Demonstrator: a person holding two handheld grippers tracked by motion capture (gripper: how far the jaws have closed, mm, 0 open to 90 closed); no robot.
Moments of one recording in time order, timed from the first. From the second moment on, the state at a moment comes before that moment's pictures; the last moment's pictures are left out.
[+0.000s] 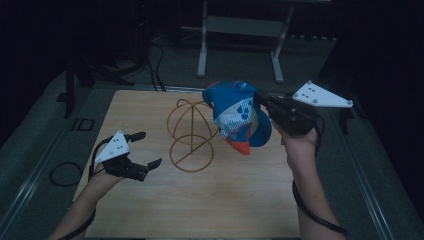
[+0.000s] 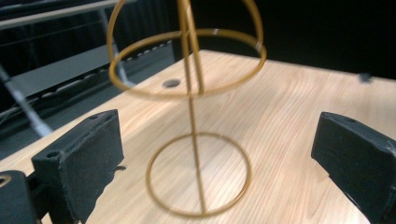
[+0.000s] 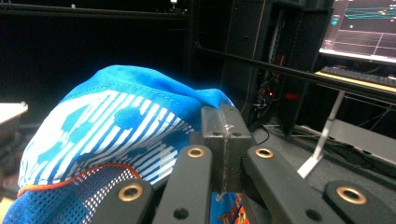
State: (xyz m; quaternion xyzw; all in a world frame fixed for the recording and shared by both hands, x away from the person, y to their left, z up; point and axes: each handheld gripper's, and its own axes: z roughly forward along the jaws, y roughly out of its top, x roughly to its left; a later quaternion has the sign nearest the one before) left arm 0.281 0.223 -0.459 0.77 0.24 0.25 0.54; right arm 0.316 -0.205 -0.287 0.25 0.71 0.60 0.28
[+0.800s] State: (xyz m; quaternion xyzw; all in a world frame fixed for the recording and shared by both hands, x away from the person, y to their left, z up) left arm 0.257 0.250 -0.541 0.75 0.32 0.27 0.52; right arm 0.366 -0.109 -0.277 0.24 0.74 0.58 0.25
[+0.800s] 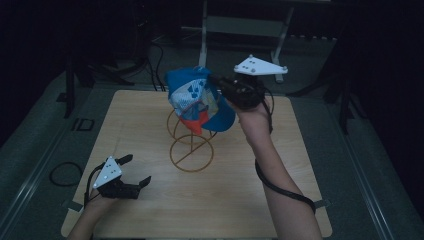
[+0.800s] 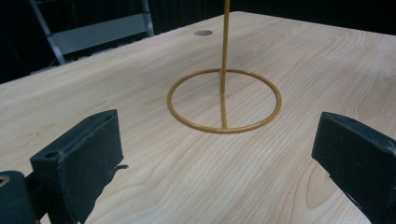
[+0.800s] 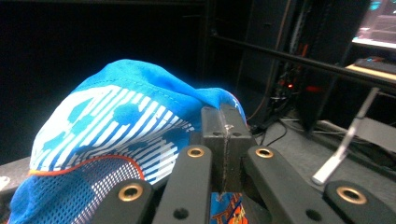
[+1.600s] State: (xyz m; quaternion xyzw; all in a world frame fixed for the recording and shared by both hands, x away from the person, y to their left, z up) left arm 0.253 0.258 -0.552 0.74 0.33 0.26 0.53; right arm 0.383 -0.033 -0.337 0.21 0.81 0.52 0.19
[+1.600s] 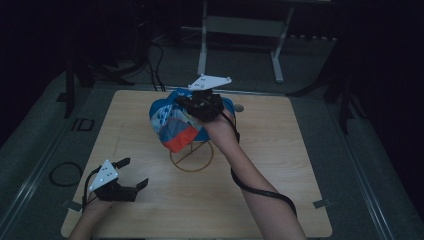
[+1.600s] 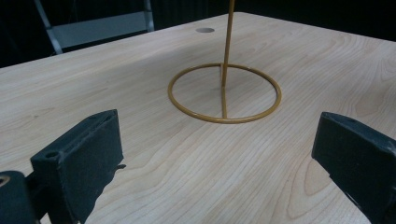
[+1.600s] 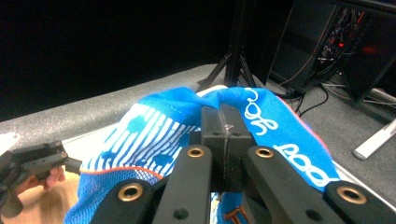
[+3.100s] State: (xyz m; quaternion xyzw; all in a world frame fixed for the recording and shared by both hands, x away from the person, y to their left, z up) left arm 0.253 0.257 -0.558 0.75 0.33 0.24 0.53; right arm 0.356 -0.123 -0.367 0.25 0.77 0.57 0.16
